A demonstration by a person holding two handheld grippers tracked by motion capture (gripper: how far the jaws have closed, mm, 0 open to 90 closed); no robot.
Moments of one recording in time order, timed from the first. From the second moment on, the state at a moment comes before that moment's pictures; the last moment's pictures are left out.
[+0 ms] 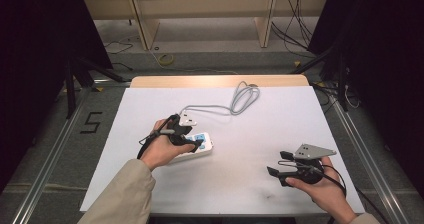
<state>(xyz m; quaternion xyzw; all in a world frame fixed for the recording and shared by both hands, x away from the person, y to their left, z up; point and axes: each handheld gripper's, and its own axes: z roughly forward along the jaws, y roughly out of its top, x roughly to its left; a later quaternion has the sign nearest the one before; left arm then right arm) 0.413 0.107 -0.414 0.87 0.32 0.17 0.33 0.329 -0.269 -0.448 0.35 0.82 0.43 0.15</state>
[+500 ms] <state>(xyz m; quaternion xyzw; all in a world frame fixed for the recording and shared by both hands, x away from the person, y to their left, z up) 0.392 0.108 -0.410 0.87 0.27 0.15 0.39 0.328 -0.269 -0.448 0.35 0.82 0.43 0.15</state>
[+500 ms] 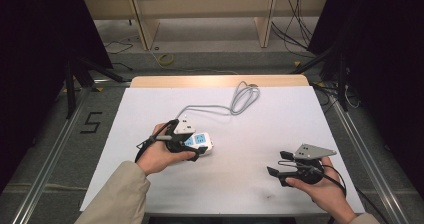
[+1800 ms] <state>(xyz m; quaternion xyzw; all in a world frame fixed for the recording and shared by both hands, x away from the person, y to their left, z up) 0.360 0.139 -0.424 0.86 0.26 0.18 0.40 0.328 -0.269 -0.447 0.35 0.82 0.43 0.15</state>
